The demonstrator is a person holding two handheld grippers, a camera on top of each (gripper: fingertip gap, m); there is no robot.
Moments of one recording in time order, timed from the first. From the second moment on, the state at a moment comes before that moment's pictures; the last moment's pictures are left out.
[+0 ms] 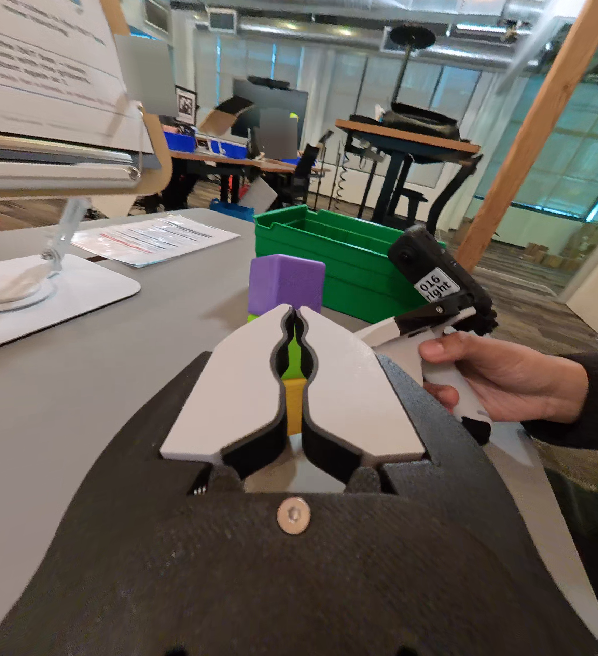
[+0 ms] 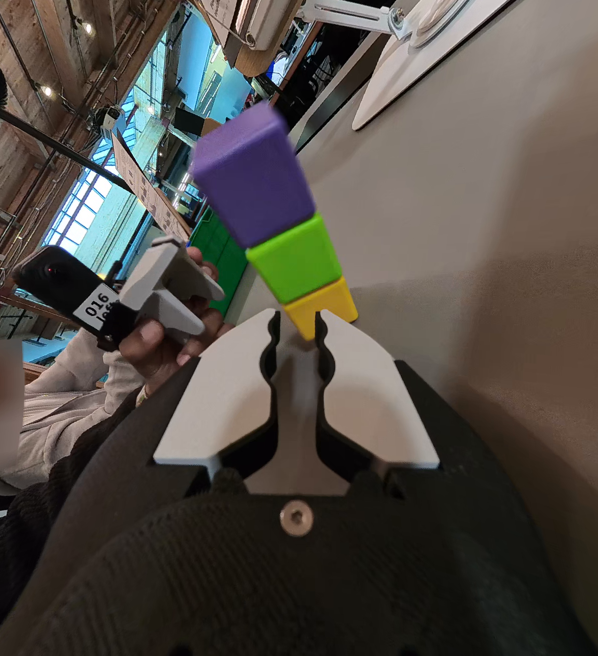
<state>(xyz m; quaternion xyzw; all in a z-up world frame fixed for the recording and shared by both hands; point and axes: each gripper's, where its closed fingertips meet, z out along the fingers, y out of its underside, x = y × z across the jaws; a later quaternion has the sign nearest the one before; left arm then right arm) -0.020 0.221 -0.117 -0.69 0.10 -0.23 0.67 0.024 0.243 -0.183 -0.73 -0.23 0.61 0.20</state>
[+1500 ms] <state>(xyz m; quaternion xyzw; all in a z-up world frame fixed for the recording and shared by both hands) 0.035 0.340 -0.203 -0.89 0.28 -0.15 0.33 0.065 0.221 -0.175 -0.74 -0.32 0.56 0.20</state>
